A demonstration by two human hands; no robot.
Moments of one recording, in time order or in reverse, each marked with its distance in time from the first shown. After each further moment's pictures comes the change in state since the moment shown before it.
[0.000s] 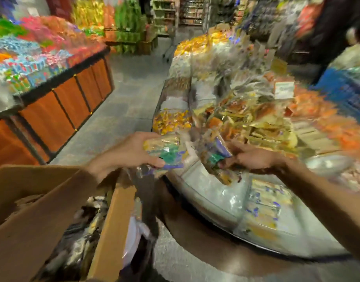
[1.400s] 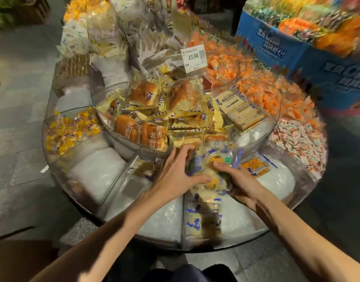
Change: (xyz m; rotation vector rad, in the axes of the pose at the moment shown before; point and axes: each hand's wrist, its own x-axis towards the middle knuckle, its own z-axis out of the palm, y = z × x) left_hand 0.188 0.159 0.276 -0.095 -0.214 0.230; right_hand -0.015 0.211 -0.082 1.246 0.571 0.252
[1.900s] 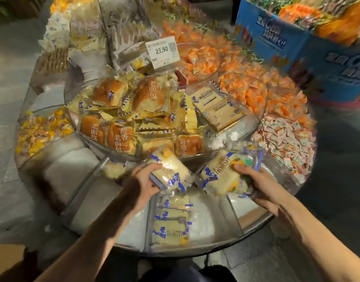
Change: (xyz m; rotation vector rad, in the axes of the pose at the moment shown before) left_hand 0.041 0.002 0.063 -1.046 0.233 -0.658; right_hand -0.002 -0.048 -0.139 0.107 0.079 -0.017
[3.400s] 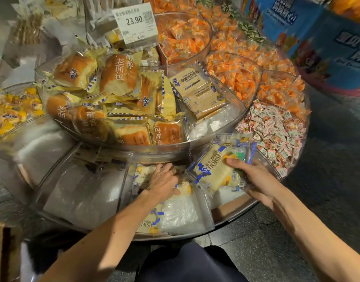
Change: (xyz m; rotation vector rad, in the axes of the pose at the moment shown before) left_hand 0.084 -0.120 0.067 2.101 -0.400 0.560; right_hand 0.017 -0.028 -0.063 -0.046 -0.013 0.097
